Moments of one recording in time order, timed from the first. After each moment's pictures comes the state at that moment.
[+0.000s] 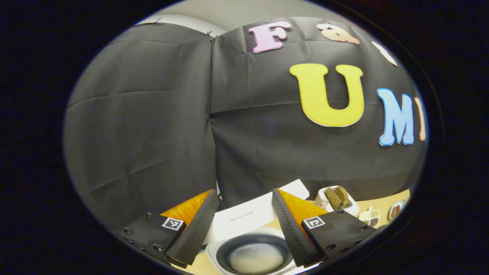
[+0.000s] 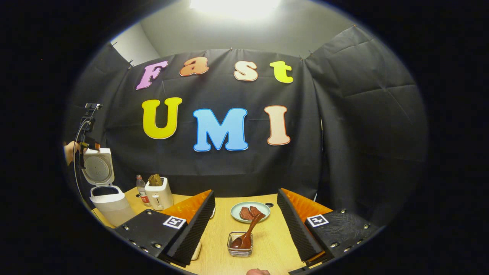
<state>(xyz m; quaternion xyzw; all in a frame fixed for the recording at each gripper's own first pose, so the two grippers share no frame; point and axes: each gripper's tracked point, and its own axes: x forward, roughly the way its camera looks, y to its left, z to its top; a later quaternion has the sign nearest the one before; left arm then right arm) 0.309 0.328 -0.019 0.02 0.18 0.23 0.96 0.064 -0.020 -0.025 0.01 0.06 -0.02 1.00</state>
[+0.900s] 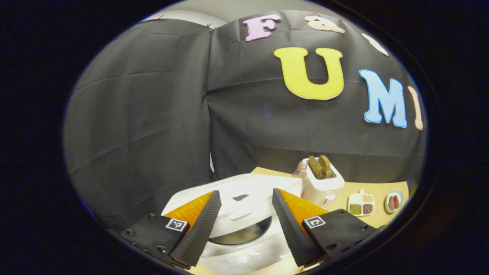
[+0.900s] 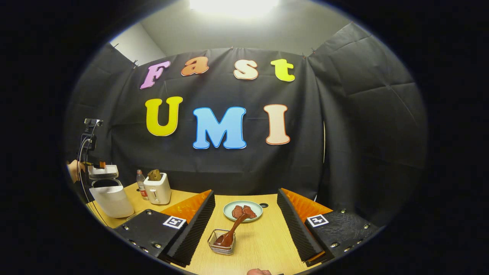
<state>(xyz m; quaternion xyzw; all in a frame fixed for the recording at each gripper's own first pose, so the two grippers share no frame) 0.234 0.225 -0.122 0.00 0.23 0.23 0.95 0.063 -0.071 -0.027 0.00 0.07 0.01 1.00</state>
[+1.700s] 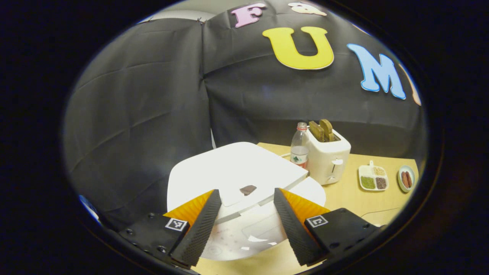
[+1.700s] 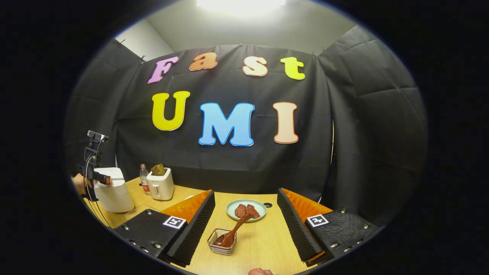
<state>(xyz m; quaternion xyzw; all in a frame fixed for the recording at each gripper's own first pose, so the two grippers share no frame) 0.203 0.200 -0.208 0.02 0.28 0.24 0.93 0.079 -0.057 -0.035 -0.02 0.08 0.04 1.00</state>
